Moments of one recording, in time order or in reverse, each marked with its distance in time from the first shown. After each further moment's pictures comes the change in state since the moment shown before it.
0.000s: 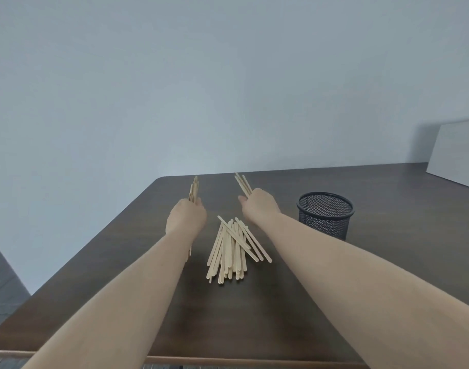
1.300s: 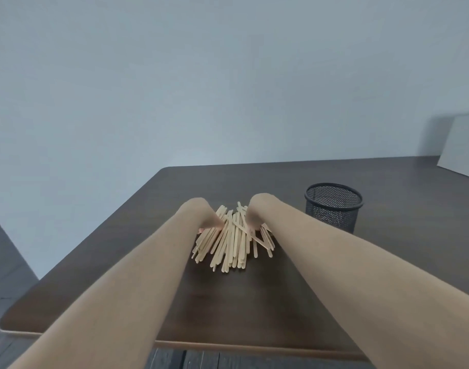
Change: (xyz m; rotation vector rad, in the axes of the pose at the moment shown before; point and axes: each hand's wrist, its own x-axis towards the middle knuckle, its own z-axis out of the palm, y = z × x) left_hand -0.008 0.012 -0.009 0.547 -0.458 0.026; right_hand -0.004 -0.011 0.004 -0.955 -0.479 -0.084
